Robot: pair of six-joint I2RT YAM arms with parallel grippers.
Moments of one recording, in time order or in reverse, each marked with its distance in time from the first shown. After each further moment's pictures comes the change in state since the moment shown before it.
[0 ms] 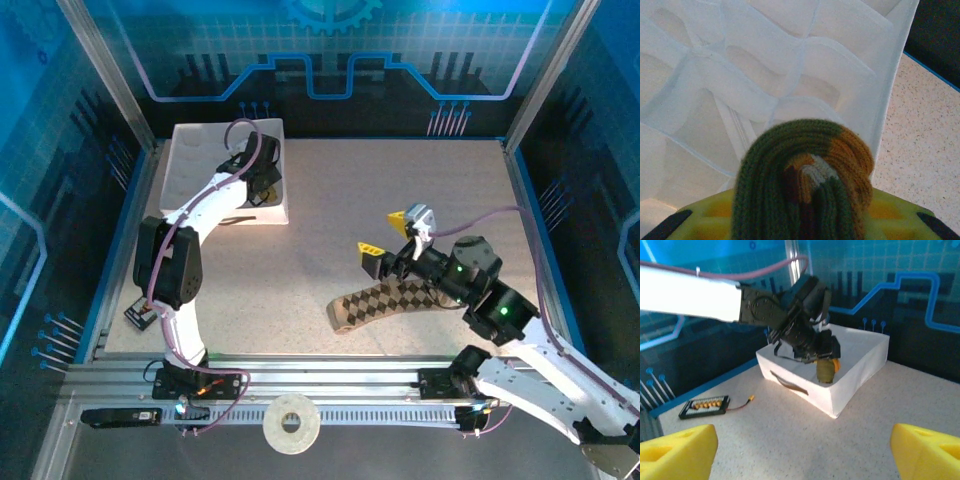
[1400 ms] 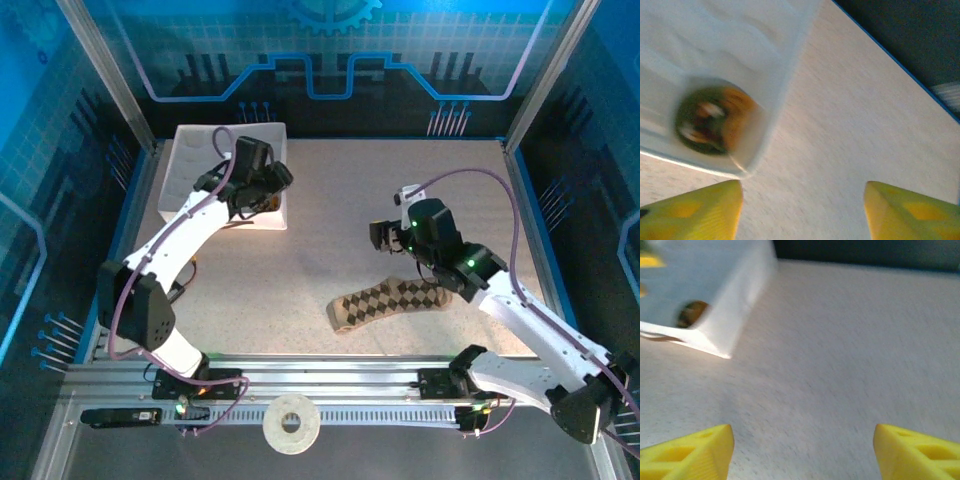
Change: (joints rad) left arm -0.105 -0.323 -0.121 -0.121 0.305 -0.127; right arm -0.150 0.361 0.204 -0.411 0.269 0.214
